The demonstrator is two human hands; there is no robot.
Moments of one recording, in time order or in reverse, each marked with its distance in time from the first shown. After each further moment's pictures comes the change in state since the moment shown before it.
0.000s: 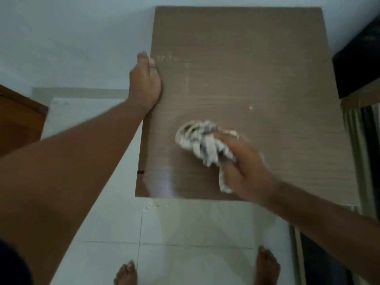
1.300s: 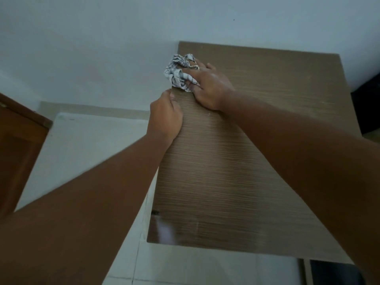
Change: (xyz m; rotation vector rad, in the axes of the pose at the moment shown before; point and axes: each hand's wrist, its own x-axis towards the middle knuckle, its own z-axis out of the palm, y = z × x) left_hand 0.013 -0.009 0.007 -0.084 0.103 0.023; right_hand 0.276 0.084 0.029 -0.543 -0.249 0.066
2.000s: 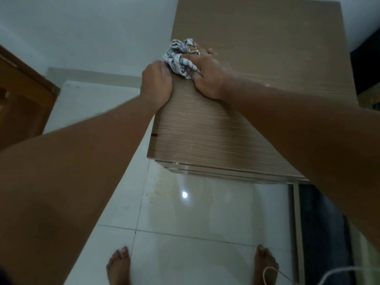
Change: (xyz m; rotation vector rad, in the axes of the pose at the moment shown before) left_hand -0.076 -0.014 -0.028 0.077 -0.014 -0.046; right_hand -0.114 -0.043 0.033 -0.011 -0.002 -0.066
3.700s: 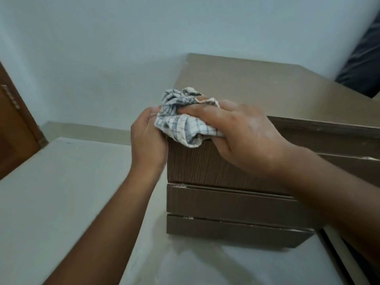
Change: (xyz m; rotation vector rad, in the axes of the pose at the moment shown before) left_hand -0.175 -0.124 0.039 -1.028 0.256 0.244; right_hand -0.210 -0.109 0.104 -0.357 0.448 -0.373
